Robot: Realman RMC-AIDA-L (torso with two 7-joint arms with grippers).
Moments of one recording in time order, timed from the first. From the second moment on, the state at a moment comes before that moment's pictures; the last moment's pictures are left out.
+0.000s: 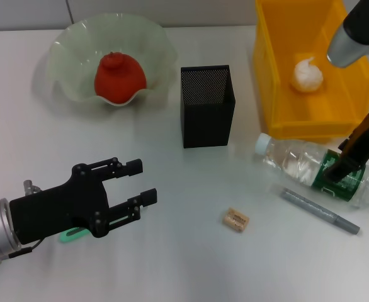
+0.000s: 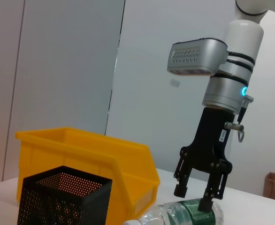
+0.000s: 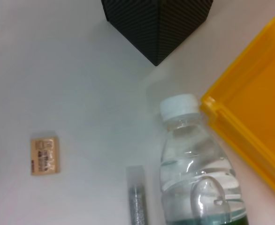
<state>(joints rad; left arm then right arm) -0.27 -2.07 1.04 0.49 1.55 1.62 -0.97 0.67 2.08 -1.27 -1.35 -2.76 -1.77 2.43</state>
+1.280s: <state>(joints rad) -0.27 -2.07 1.04 0.49 1.55 1.61 -0.97 0.68 2.09 -1.39 -1.16 -2.75 -1.58 2.43</state>
